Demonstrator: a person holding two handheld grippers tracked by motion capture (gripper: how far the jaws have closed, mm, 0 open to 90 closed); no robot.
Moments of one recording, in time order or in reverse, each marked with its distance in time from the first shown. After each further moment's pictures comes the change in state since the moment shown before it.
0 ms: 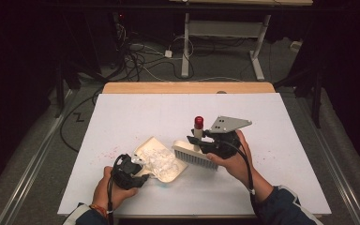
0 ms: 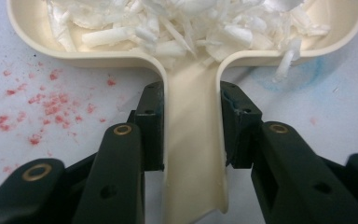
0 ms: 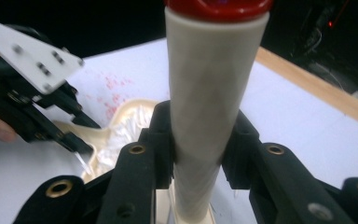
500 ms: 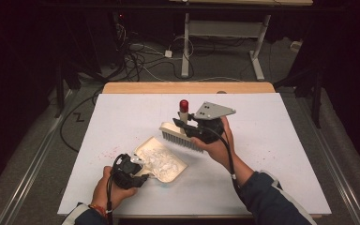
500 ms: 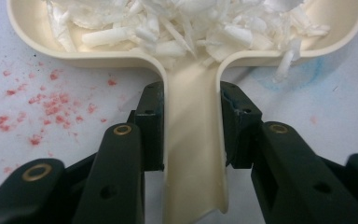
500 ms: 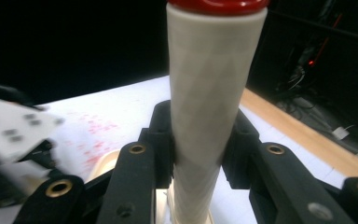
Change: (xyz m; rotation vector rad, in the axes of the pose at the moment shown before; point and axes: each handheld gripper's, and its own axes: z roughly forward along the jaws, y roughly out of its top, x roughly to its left) left arm 0.002 0.000 0.000 -0.001 -0.010 0.002; right arm -0.010 0.027 0.050 -0.106 -0.082 -0.048
